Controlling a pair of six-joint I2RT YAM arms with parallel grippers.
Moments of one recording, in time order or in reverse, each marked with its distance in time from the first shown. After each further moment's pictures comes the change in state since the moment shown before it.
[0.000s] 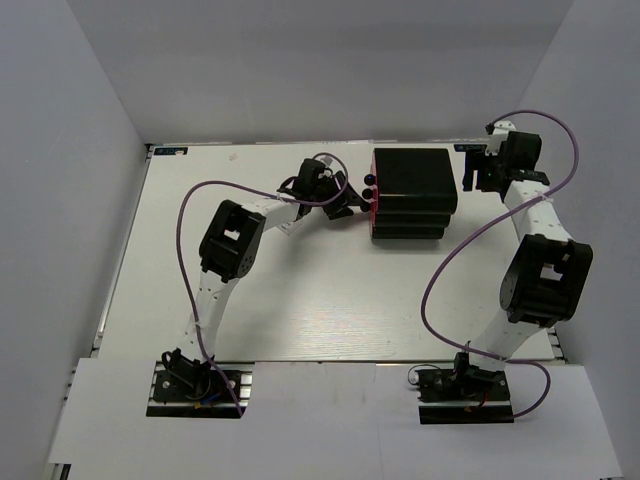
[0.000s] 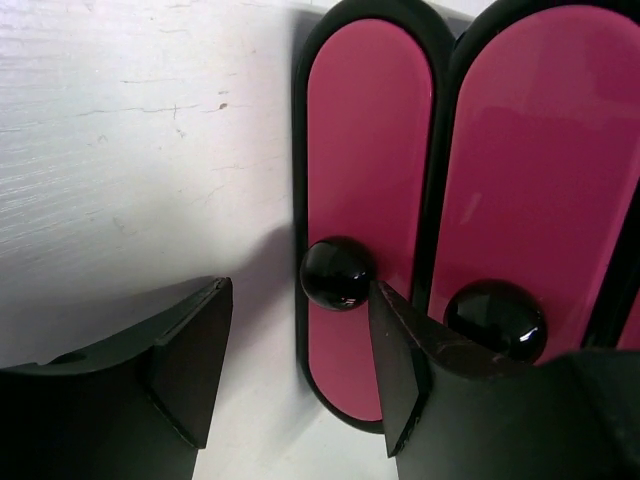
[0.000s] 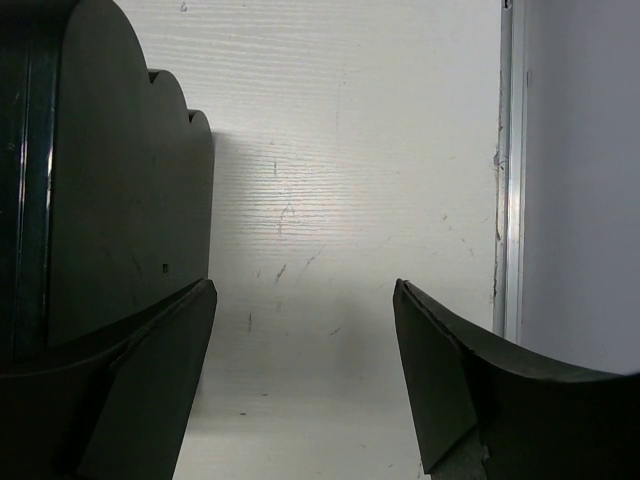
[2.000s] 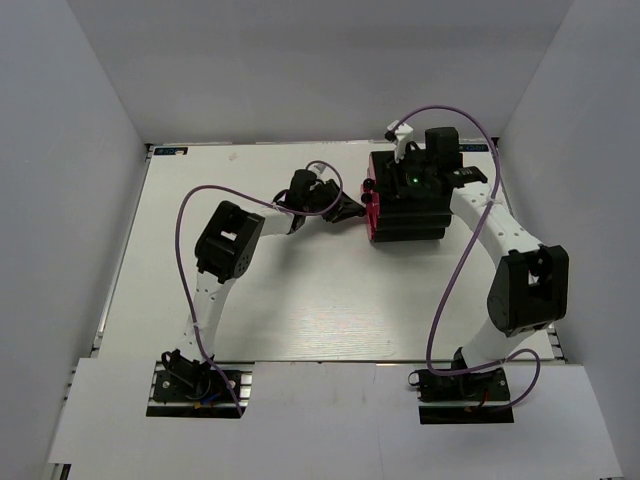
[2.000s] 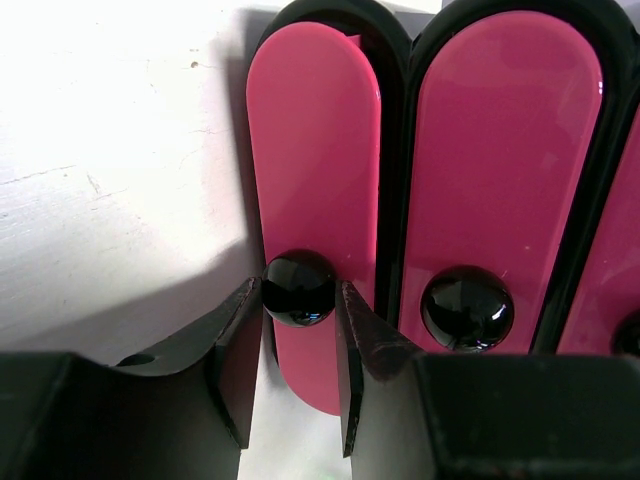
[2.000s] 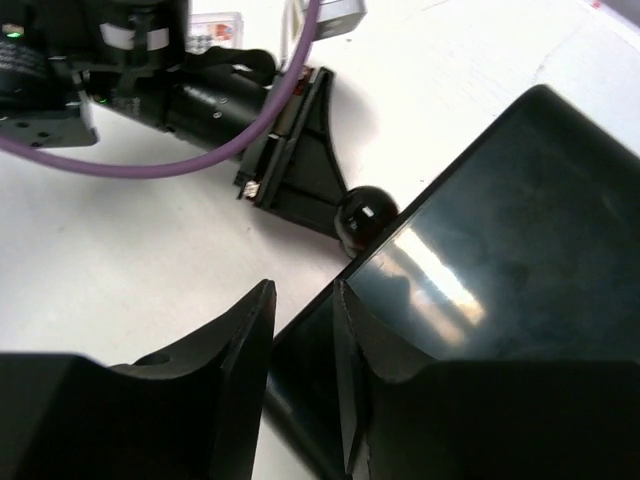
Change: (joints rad) left arm 0.013 -0.029 -0.204 0.322 0.086 -0.148; right arm 0.426 -0.074 -0.004 -0.025 -0.442 -0.074
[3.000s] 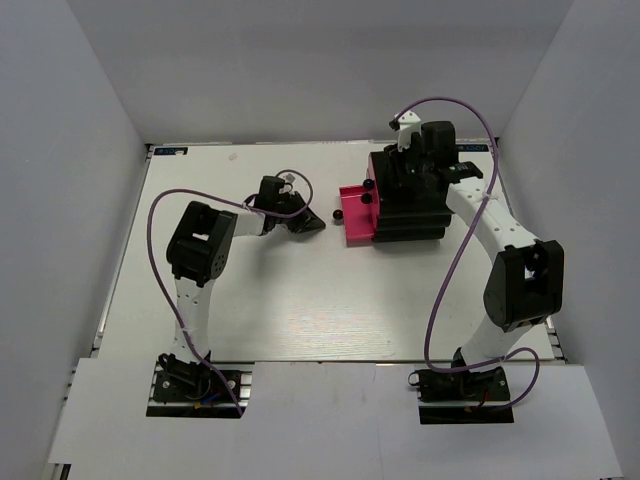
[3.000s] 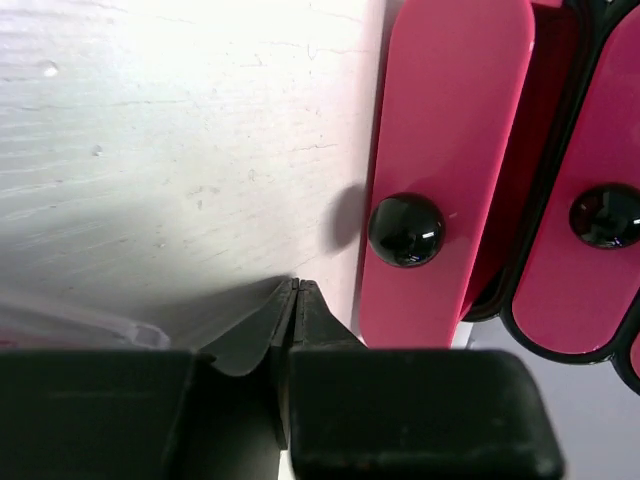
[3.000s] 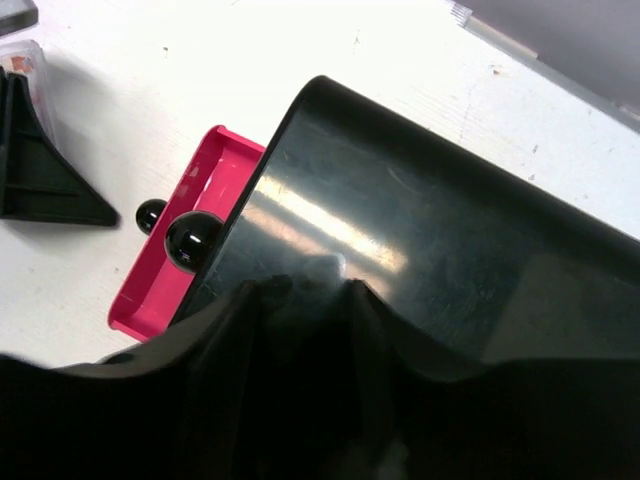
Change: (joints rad) left arm 0.137 -0.177 -0.245 -0.179 0.016 0.185; right arm 0.022 0.049 0.065 0.032 0.379 0.048
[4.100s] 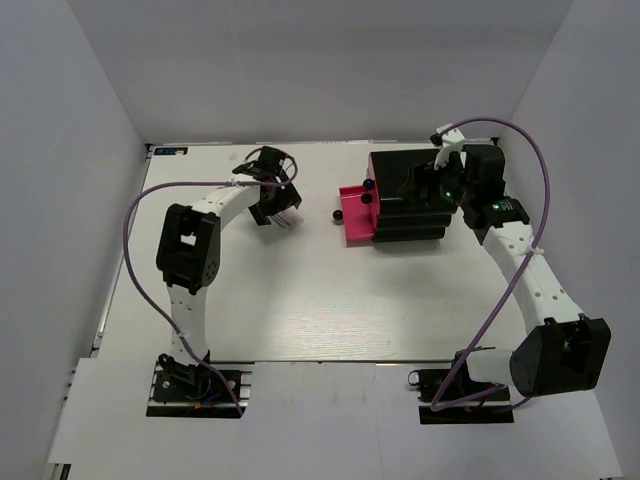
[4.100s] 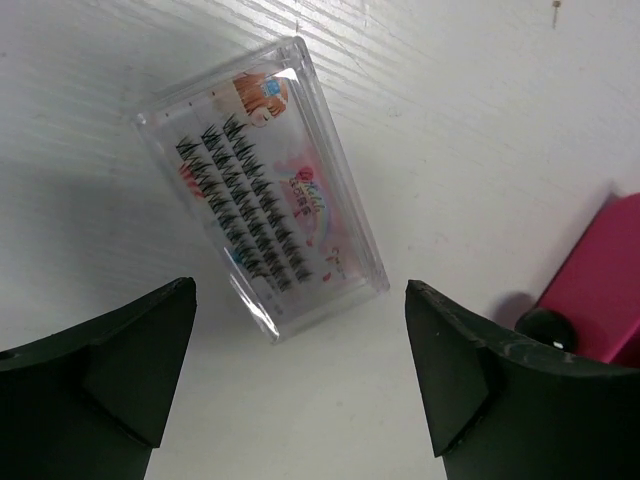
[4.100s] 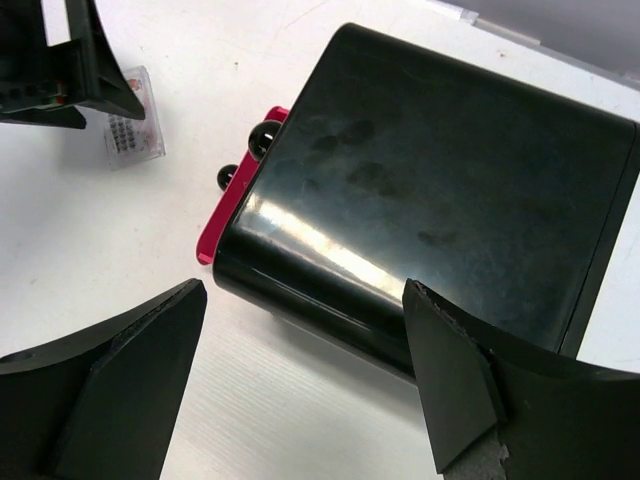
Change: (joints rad) left arm 0.006 -0.123 0.328 -0.836 -0.664 0.092; right arm -0.105 -0.407 -0.285 0.016 -0.160 0.113
